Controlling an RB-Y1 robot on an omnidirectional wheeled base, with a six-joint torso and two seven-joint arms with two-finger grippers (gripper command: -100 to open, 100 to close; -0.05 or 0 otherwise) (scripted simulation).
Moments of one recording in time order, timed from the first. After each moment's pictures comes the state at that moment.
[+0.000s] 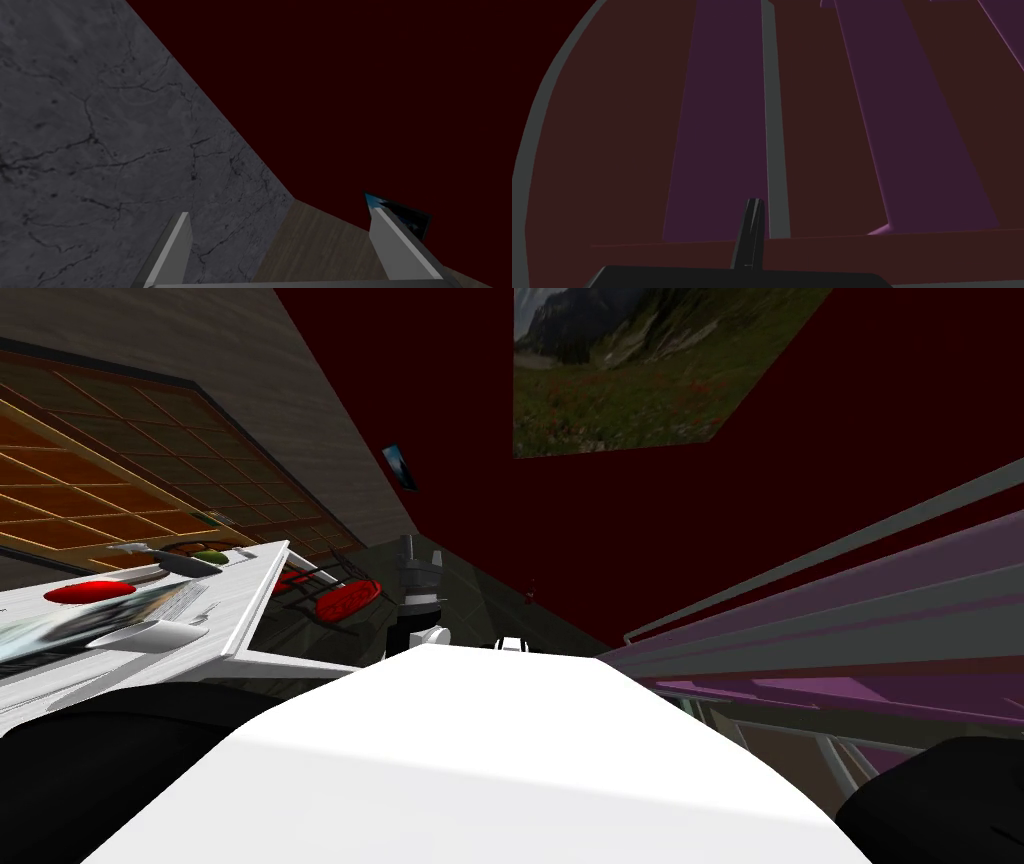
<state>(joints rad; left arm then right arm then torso) 0.52 -0.01 -0.06 -2.40 0.08 -0.36 -0.04 2.16 -0.39 -1.38 -1.73 -0.38 -0.55 1.30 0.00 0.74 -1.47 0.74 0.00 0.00</state>
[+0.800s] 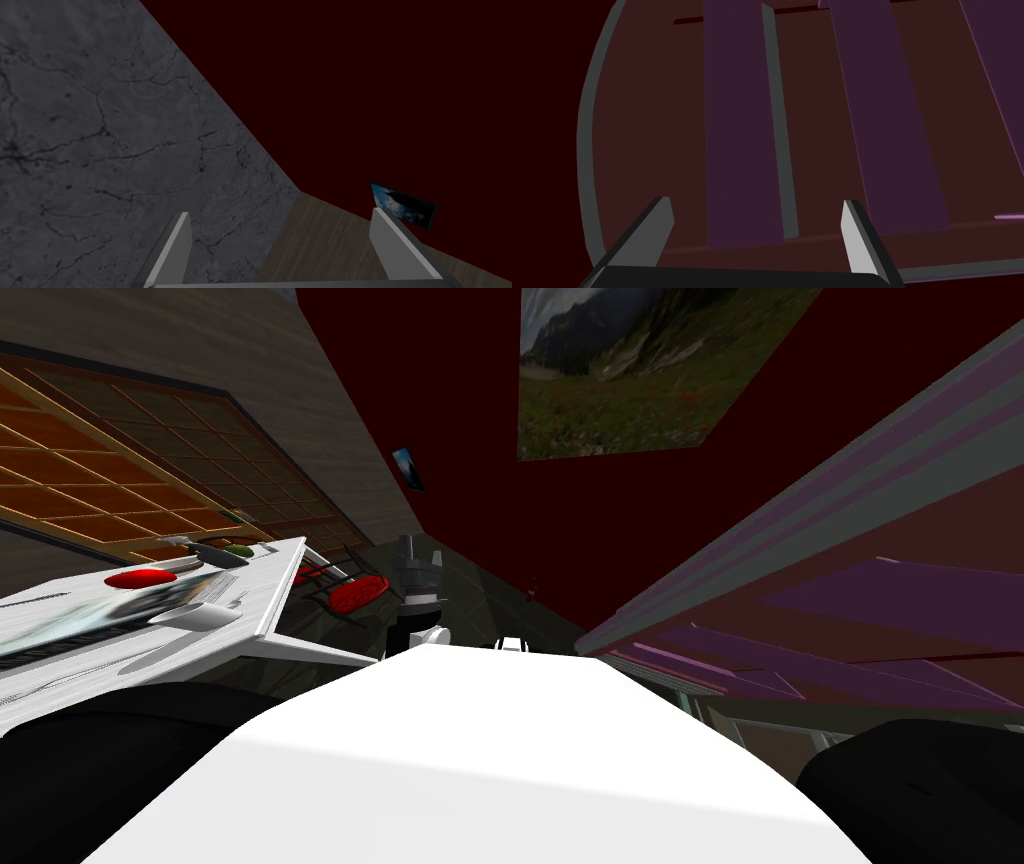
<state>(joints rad) 0.52 -0.01 -0.06 -2.40 0.08 -0.36 -0.04 2.25 -0.42 -1.41 -1.71 -0.41 -0.54 1.21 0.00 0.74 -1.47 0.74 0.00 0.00</state>
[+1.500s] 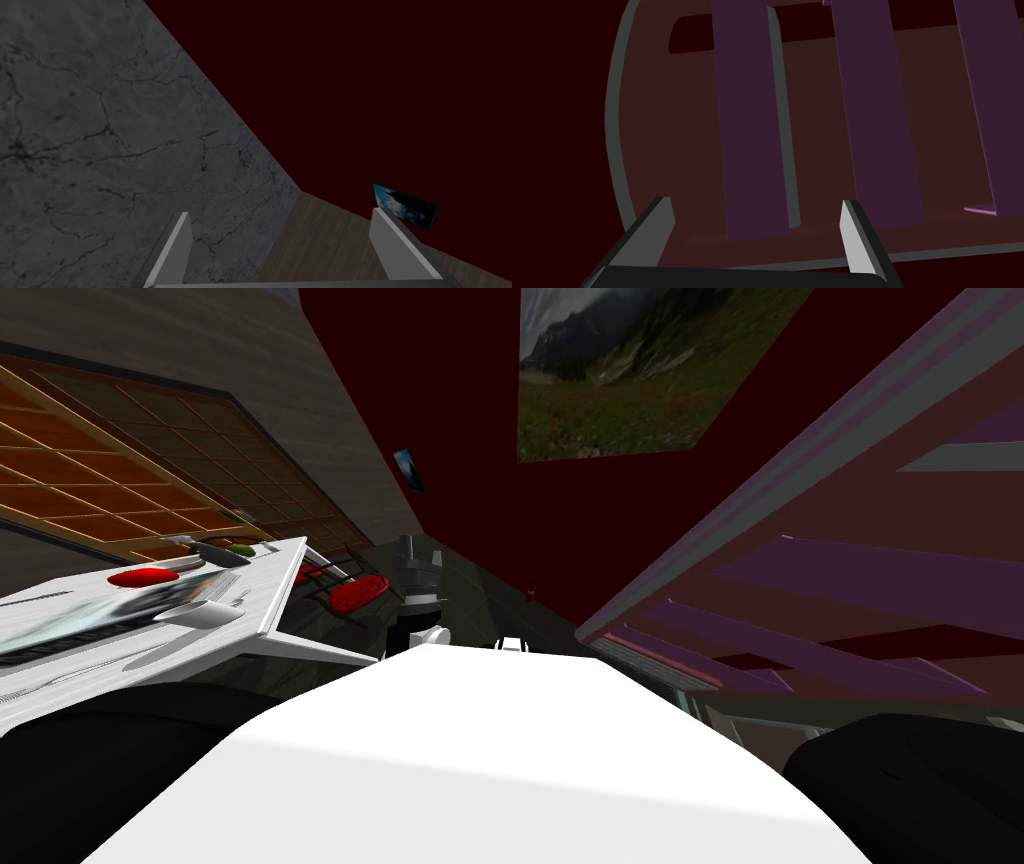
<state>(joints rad) 0.52 -0.01 -0.06 -2.40 0.08 -0.36 -0.04 2.29 -0.43 -1.42 -1.70 -0.43 -0.55 1.19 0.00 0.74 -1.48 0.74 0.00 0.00</state>
